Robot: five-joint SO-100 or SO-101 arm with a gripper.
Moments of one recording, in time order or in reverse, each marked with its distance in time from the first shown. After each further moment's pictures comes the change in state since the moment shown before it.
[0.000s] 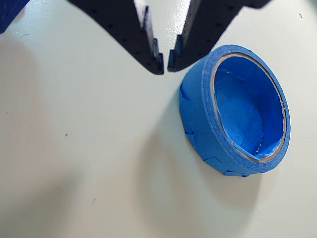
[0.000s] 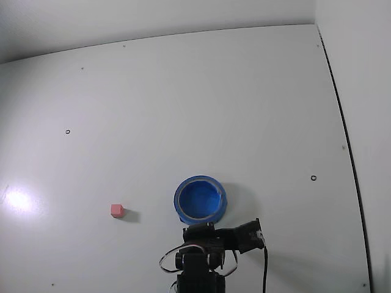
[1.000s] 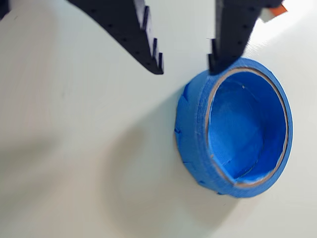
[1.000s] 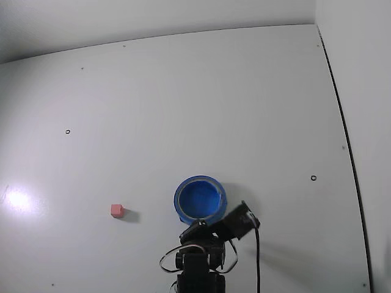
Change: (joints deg) arm 0.0 0.0 0.0 0.0 -26.0
